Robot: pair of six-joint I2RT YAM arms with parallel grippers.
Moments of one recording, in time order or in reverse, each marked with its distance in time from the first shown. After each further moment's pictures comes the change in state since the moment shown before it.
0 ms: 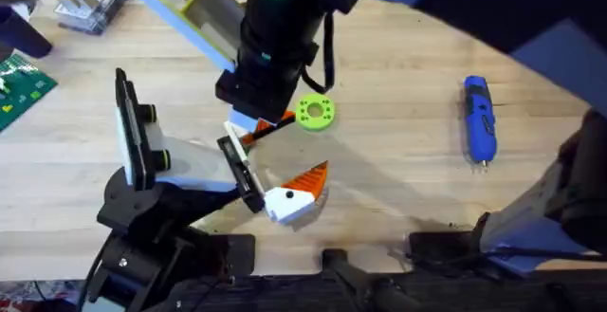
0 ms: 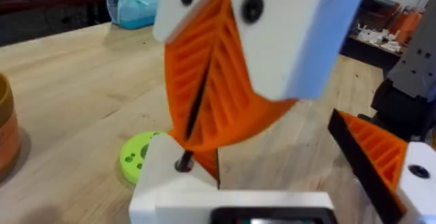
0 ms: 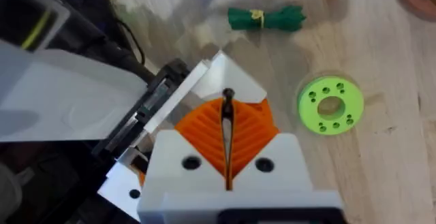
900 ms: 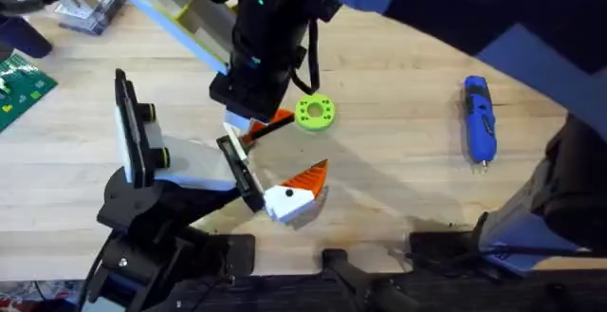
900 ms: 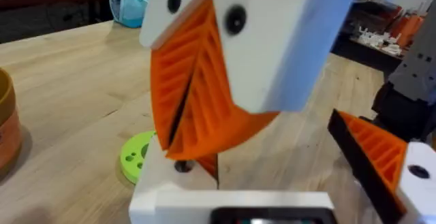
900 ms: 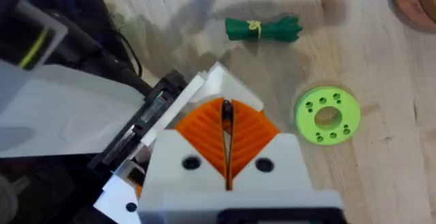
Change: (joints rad) left arm 0.003 0.002 0.000 0.000 -0.007 -0.015; right arm 0.000 0.034 0.000 0.035 0.000 0.000
